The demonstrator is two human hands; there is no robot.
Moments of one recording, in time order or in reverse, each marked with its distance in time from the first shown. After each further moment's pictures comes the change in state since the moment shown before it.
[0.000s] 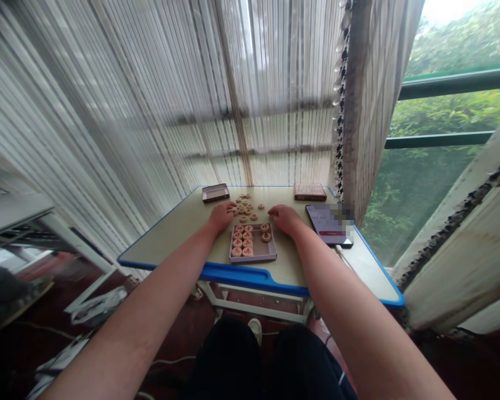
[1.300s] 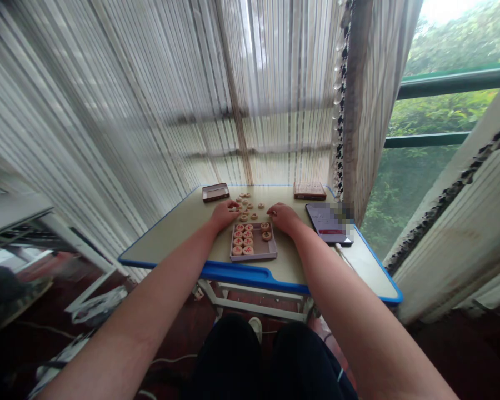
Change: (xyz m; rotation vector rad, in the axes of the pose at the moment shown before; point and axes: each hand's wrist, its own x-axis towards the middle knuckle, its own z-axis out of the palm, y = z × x) left_hand 0.001 0.008 -0.003 -0.041 -0.052 -0.076; right_hand 0.003 0.000 0.006 -0.012 0.070 -0.097
